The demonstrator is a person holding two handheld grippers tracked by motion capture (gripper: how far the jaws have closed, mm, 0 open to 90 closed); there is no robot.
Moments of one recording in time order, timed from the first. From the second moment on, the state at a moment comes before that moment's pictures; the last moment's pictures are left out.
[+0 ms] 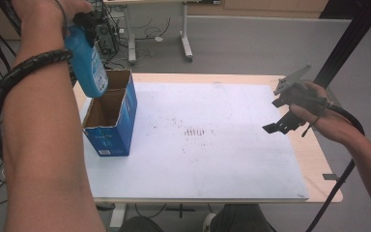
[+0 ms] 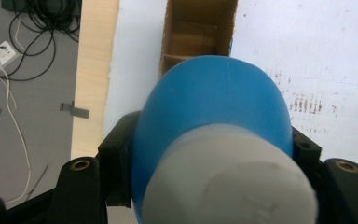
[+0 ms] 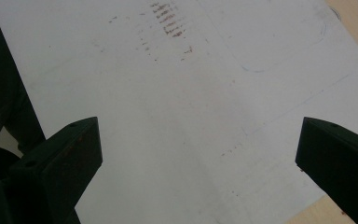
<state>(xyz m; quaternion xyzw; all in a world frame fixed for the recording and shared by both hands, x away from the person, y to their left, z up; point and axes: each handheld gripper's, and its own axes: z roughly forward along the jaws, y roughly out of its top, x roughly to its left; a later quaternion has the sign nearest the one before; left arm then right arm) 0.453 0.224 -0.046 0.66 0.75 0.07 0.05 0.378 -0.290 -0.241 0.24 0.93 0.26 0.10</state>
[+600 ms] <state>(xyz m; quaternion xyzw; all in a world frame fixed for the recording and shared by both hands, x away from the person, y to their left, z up) 0.460 0.228 -0.102 0.67 0.74 0.06 0.05 0.378 -0.288 -0.246 0.23 0.93 0.26 0.10</state>
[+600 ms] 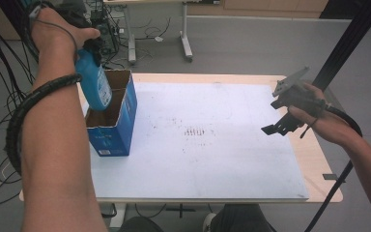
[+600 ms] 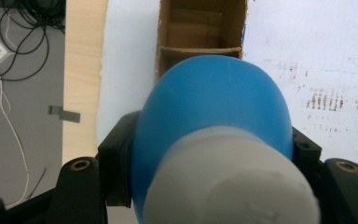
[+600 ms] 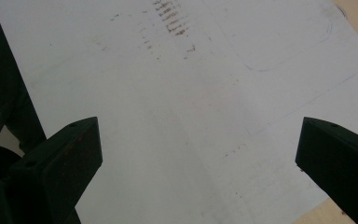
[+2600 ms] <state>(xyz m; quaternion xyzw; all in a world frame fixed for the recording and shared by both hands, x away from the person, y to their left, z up) 0.466 0.226 -0.246 0.70 0.72 0.03 0.02 0.379 -0.288 -0.260 0.24 0.93 0.25 0.10</state>
